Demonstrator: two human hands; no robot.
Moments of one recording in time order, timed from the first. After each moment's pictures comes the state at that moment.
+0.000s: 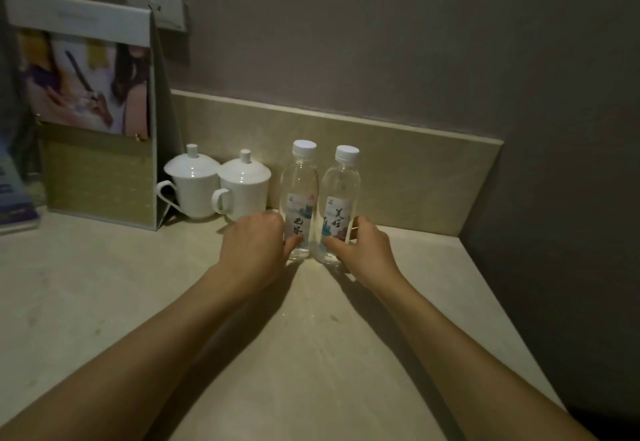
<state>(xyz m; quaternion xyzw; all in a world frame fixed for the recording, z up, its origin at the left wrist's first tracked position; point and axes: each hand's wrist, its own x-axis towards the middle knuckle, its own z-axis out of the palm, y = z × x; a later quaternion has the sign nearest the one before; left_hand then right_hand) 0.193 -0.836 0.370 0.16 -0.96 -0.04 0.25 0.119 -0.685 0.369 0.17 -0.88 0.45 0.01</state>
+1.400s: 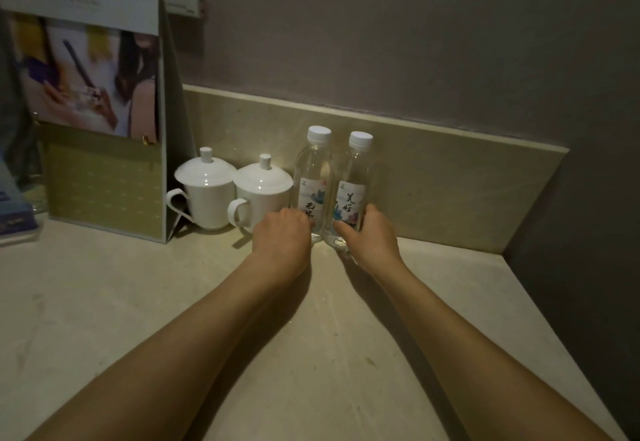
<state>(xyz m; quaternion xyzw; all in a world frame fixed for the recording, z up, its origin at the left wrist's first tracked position) 0.128 -0.863 0.366 0.19 -0.97 -0.01 0.17 0.063 -0.746 0.367 0.15 -0.91 0.39 0.04</state>
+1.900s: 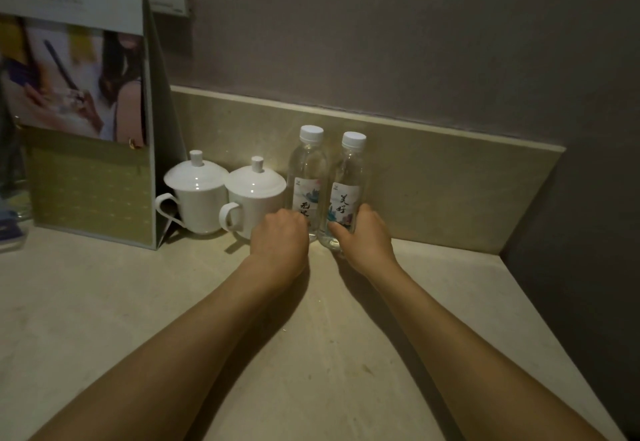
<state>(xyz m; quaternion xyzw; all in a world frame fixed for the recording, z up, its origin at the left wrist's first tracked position) 0.117 -0.864 0.363 0.20 -0.97 0.01 0.17 0.057 -0.748 0.365 0.17 -0.91 0.37 0.06</state>
